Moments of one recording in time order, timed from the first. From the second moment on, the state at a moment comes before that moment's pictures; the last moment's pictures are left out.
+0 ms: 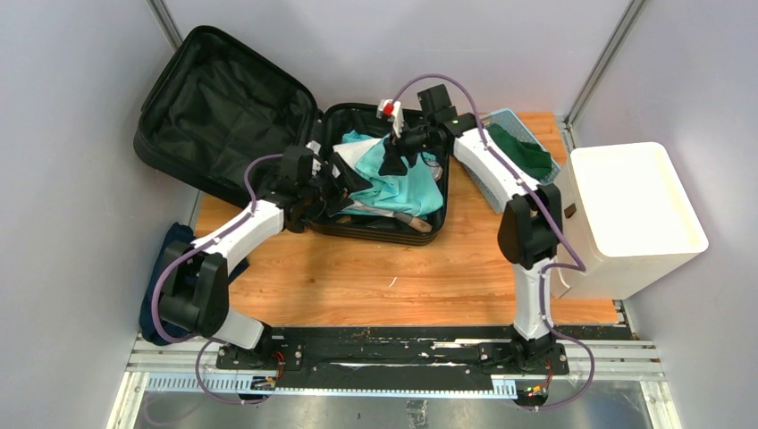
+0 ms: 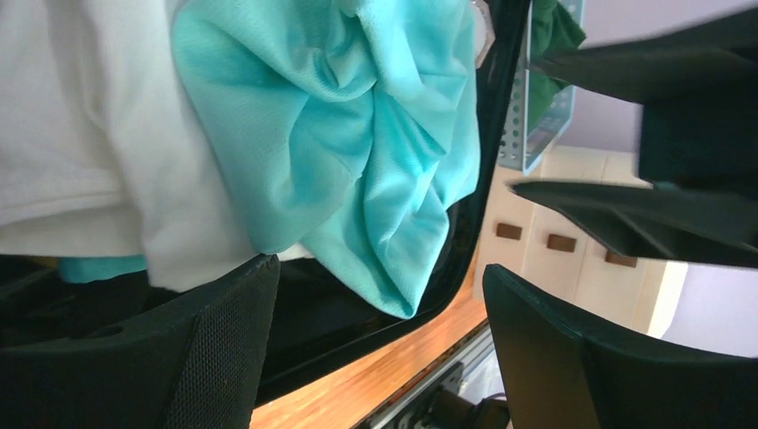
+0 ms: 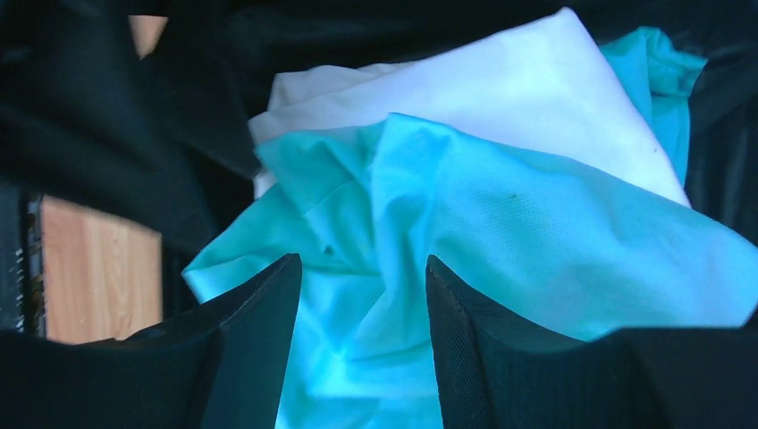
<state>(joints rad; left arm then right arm) -0.34 1.46 0.95 -0.07 0.38 -0.95 0.44 2.02 1.93 -0.68 -0.86 -0.53</state>
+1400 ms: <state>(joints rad) -0.38 1.61 0.94 0.13 0.33 -1.12 0.48 2.28 1.95 -0.35 -1.01 0.18</state>
